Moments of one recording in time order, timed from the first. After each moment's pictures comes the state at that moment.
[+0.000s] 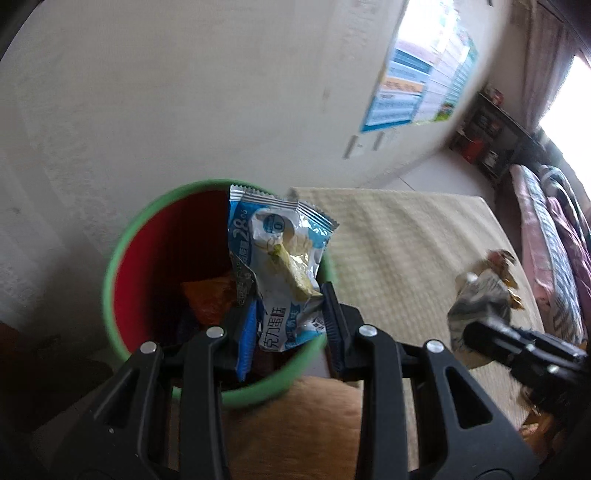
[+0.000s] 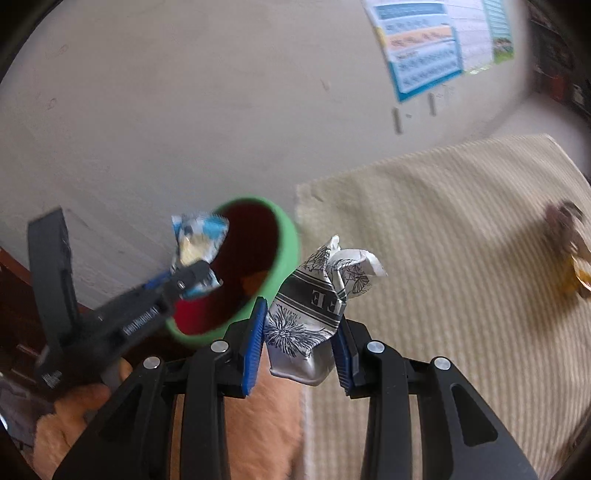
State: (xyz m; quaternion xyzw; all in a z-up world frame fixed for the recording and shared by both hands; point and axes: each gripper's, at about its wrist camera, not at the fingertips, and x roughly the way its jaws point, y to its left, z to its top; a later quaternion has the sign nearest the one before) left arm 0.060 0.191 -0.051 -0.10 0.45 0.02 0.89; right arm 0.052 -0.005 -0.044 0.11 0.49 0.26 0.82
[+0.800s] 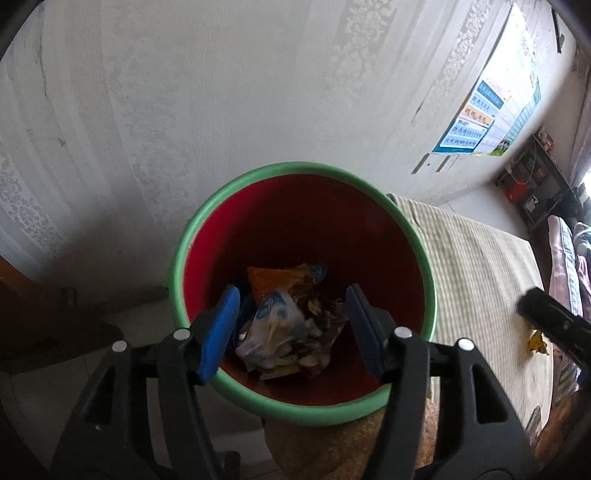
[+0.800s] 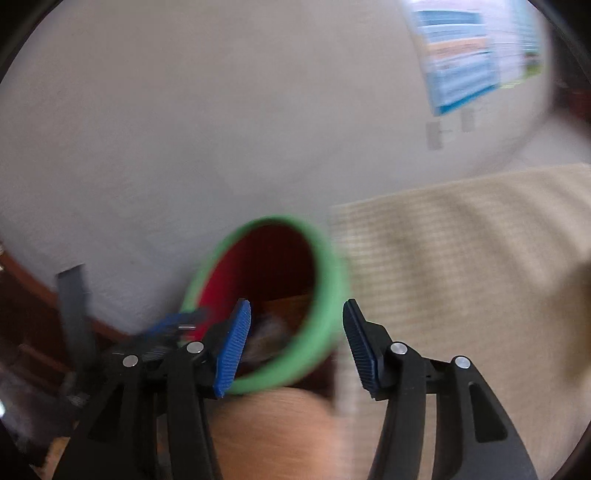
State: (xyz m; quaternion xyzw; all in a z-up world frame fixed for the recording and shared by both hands) left arm 0.051 0.261 -0.078 -0.16 0.45 0.11 0.87; right arm 0.079 0.016 -0.057 0.11 0.47 0.26 0.83
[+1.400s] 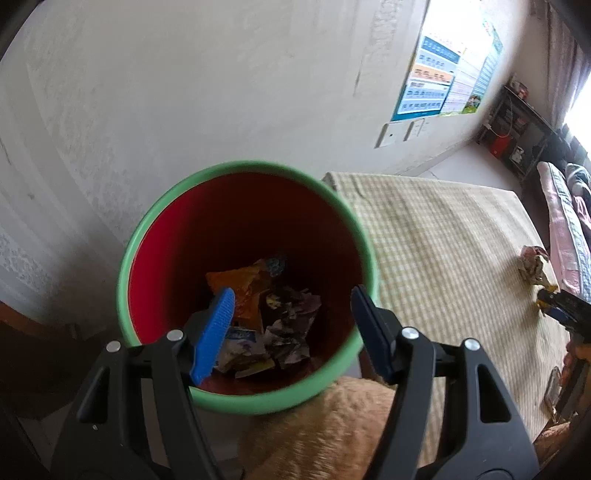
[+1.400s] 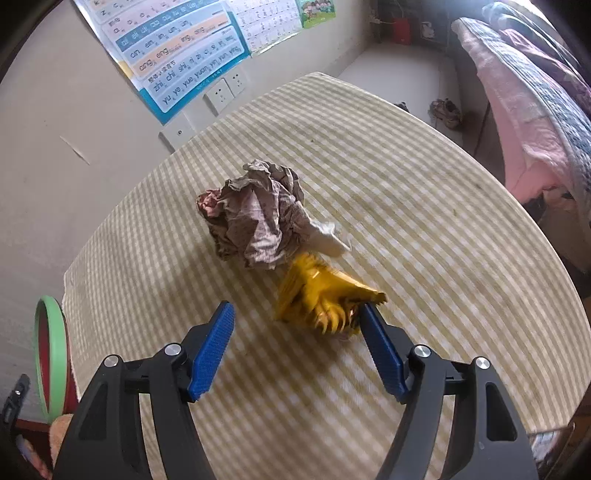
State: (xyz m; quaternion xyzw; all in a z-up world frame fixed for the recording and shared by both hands) left arm 0.065 0.187 -0.068 -0.08 0.46 0.06 0.88; right arm 0.096 -0.250 -0.148 0.16 0.53 -0.04 0.83
